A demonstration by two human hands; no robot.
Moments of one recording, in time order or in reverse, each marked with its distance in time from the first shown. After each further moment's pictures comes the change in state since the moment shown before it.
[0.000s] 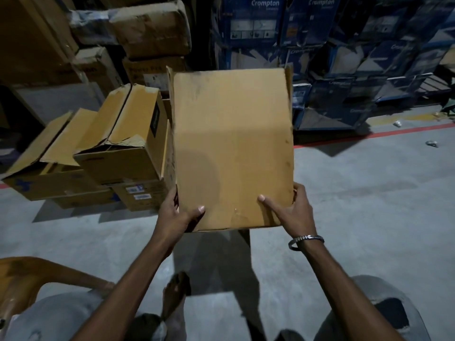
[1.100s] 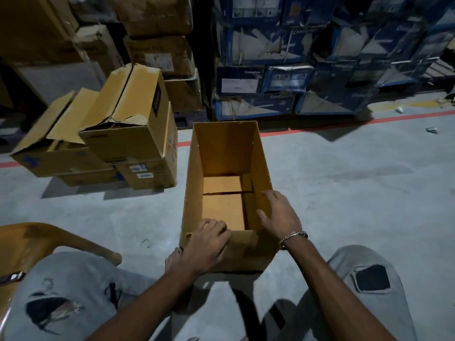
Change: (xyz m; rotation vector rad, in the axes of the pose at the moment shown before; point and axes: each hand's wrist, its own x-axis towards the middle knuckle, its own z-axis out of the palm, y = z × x) left_hand -0.086 -0.094 0.055 1.268 -0.385 0.657; right_hand -0.050 0.043 0.017 -0.638 -0.268 -0.186
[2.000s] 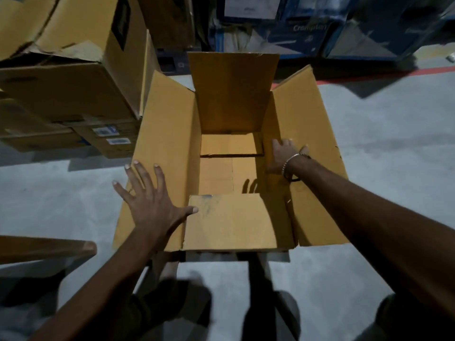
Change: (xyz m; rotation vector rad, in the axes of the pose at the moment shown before) left_hand 0.078 -0.164 0.090 0.238 -0.313 -0.851; right_hand 0.251 0.047 0.100 -0.542 -0.394 0.132
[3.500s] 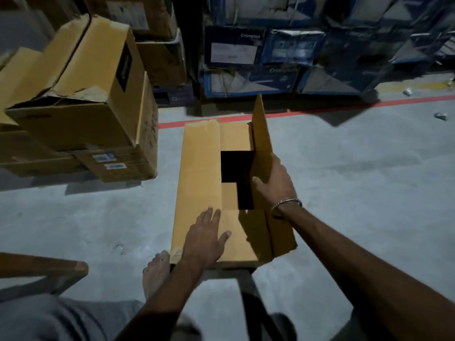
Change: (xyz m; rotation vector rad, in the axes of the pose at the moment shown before) left_hand -0.078 0.105 -0.002 -0.399 -0.060 0.494; right_hand -0.115 0.017 -0.020 0.745 0.459 -0.011
